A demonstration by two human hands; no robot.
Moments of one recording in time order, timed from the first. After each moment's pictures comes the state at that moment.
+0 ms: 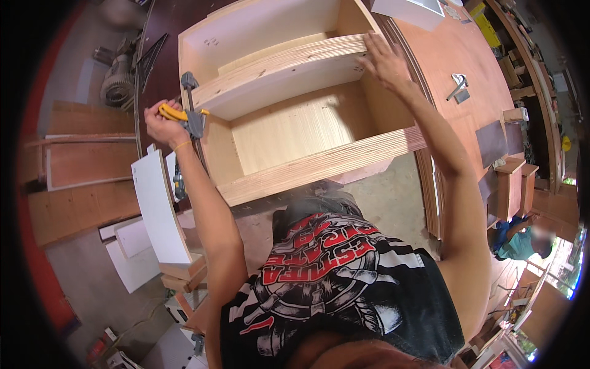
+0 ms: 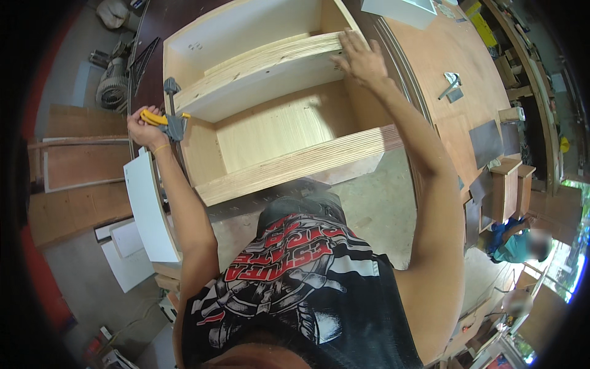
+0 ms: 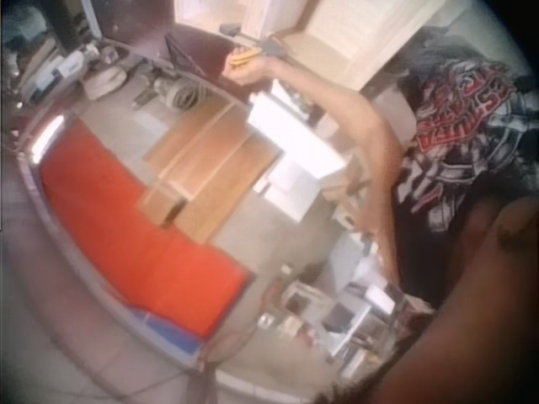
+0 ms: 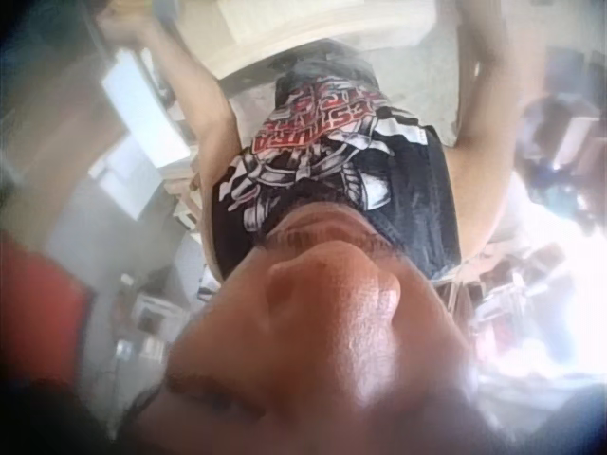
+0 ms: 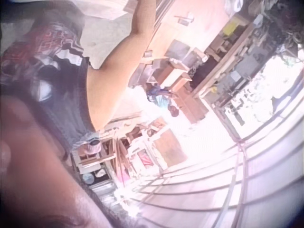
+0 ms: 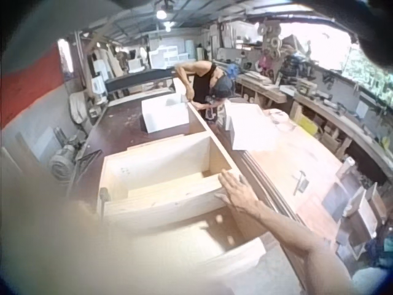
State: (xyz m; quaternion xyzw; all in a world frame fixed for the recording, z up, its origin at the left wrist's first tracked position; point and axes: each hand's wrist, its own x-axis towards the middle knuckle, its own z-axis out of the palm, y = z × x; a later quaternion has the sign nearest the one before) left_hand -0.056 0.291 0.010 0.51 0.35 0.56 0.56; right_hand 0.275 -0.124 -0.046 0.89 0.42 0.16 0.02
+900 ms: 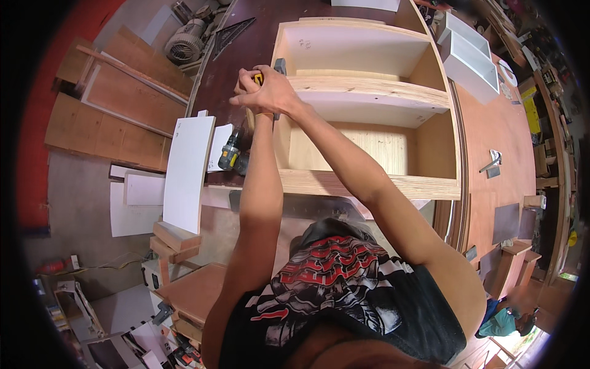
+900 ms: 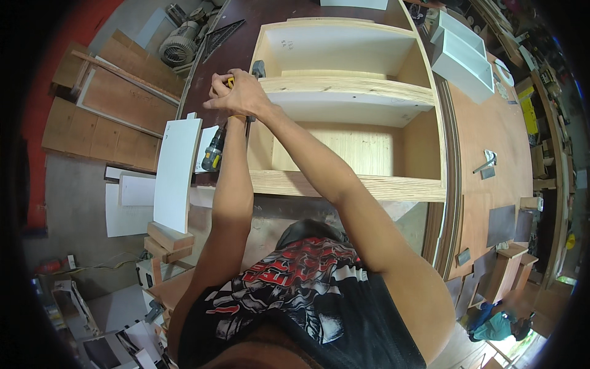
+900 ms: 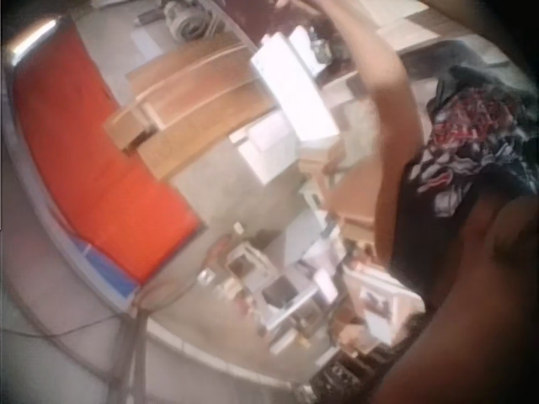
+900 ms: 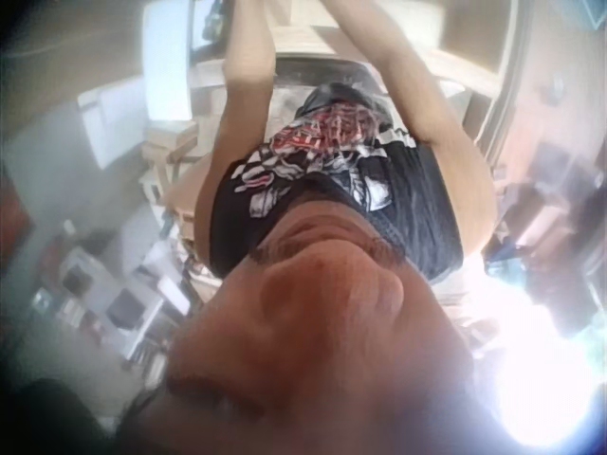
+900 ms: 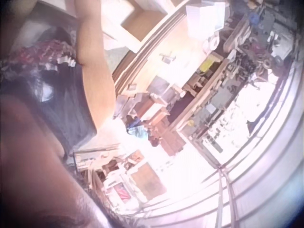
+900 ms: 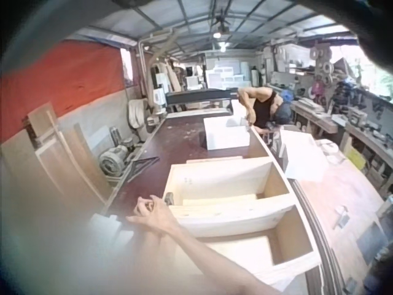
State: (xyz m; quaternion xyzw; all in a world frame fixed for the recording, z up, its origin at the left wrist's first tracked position) left_hand -0.059 0.272 0.028 0.68 0.34 0.48 0.44; right_hand -0.006 0.207 0.063 0.66 0.50 -0.26 -0.49
